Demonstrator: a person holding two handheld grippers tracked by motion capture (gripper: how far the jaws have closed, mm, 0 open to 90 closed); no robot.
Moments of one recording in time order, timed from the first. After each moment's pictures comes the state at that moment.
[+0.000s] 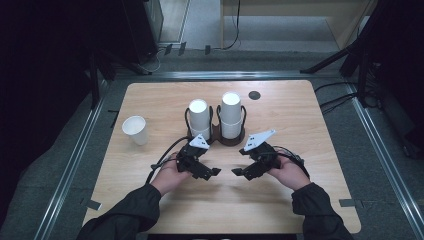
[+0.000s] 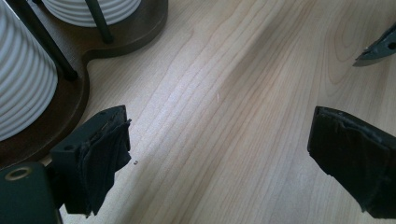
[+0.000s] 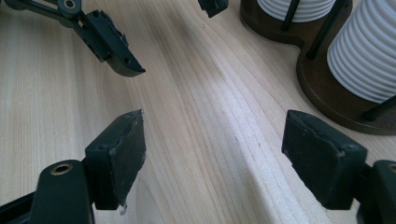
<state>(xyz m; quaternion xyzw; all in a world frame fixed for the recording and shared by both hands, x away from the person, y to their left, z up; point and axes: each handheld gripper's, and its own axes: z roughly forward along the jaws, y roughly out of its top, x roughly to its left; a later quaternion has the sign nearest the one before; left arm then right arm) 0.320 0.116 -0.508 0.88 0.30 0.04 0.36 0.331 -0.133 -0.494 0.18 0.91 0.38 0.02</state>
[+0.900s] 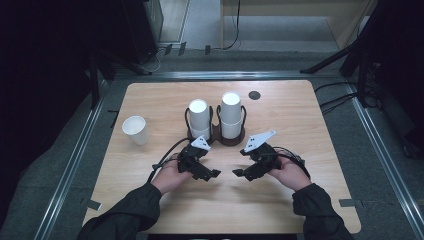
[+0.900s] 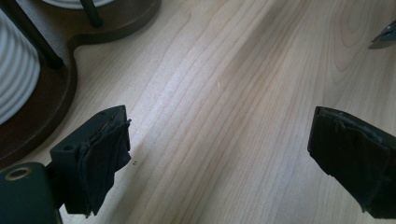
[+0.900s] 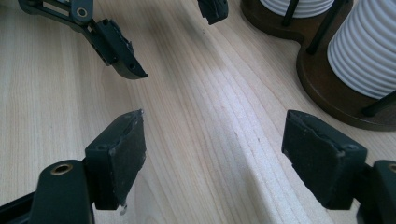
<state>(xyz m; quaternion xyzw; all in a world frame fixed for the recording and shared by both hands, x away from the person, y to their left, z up) 0.323 0.114 -0.518 0.89 0.29 0.03 0.35 0.329 -0.134 -0.495 0.17 0.91 0.37 0.02</state>
